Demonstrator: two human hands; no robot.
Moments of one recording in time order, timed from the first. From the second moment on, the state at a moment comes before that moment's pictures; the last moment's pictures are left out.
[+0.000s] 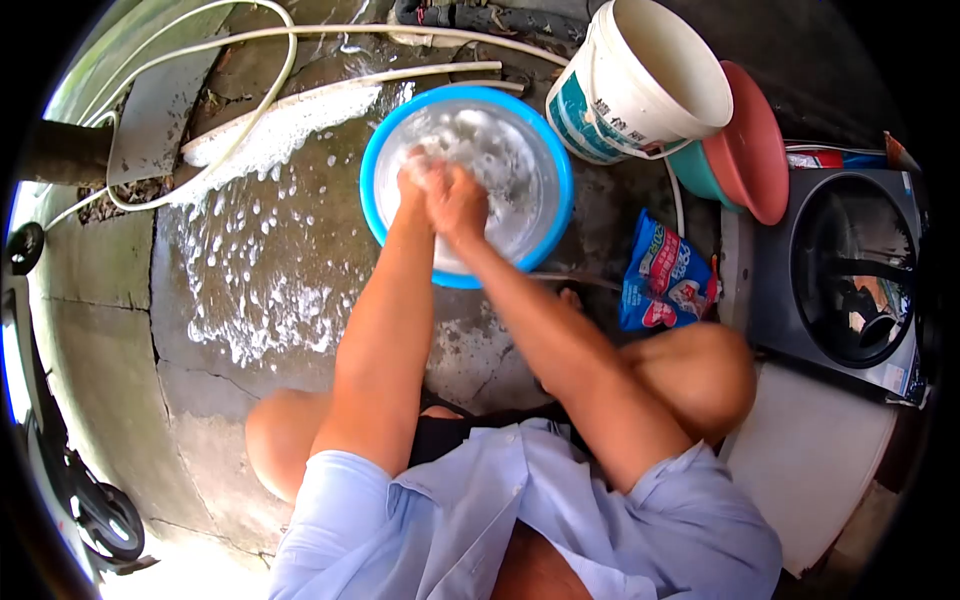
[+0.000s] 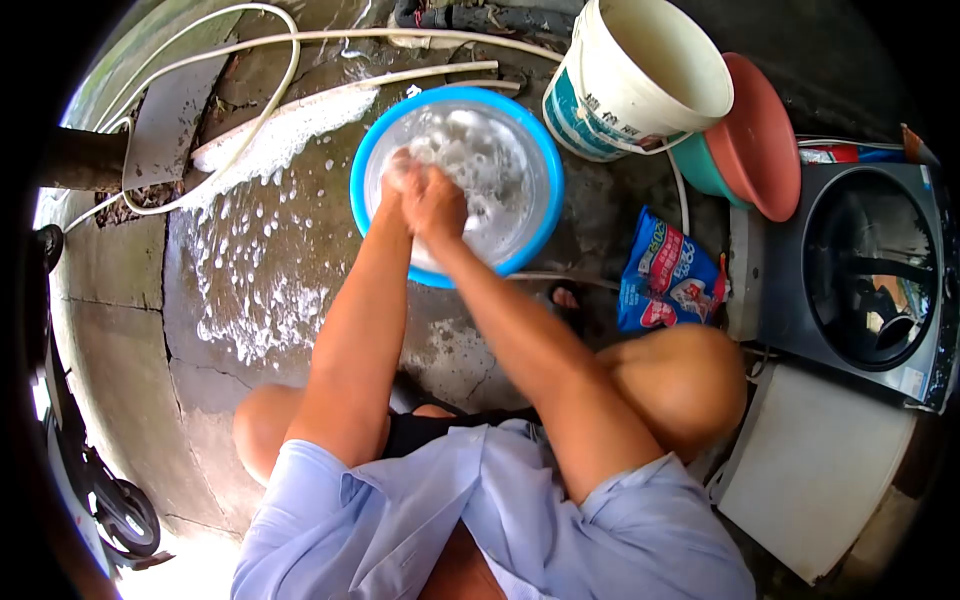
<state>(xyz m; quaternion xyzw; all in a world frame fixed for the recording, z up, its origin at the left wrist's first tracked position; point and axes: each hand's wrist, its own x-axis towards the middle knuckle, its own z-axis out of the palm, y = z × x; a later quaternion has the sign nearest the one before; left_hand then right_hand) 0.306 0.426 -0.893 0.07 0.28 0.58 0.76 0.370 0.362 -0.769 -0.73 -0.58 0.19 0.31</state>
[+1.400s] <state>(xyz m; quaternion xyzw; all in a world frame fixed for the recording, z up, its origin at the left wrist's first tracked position) 0.329 0.382 -0.805 -0.05 0.45 0.46 0.76 0.427 0.405 -0.810 -0.63 -0.62 0.34 0.32</state>
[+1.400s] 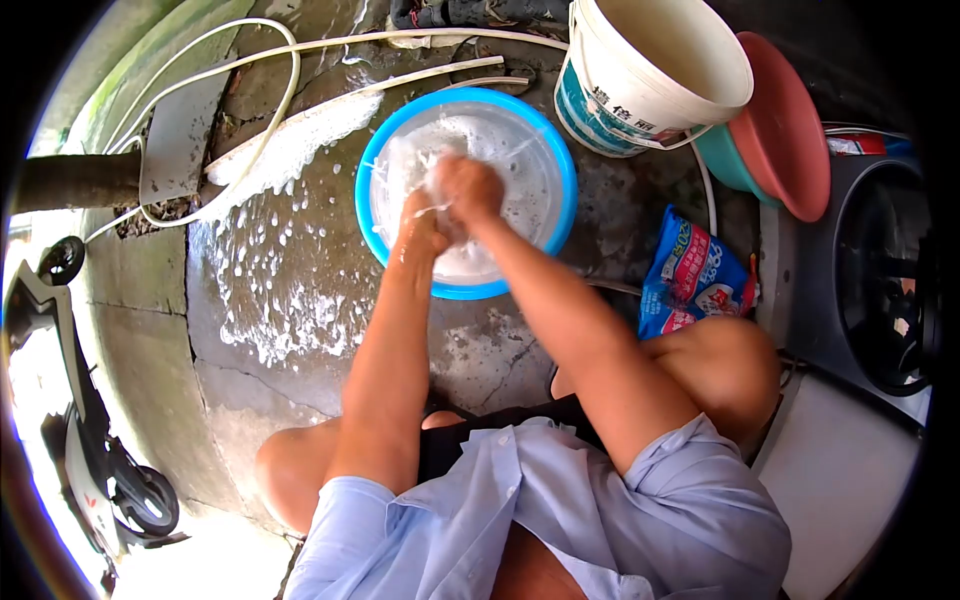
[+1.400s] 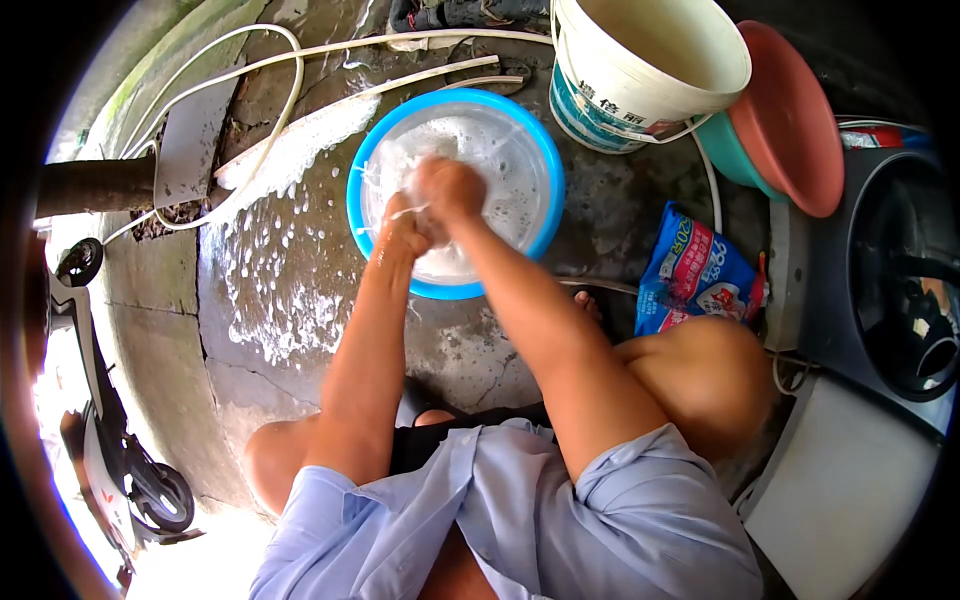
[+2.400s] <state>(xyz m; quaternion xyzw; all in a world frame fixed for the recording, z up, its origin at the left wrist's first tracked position) 0.319 0.358 -0.846 -0.09 0.61 0.34 0.71 0.454 0.400 -0.870 -0.73 -0.66 0.17 0.03</state>
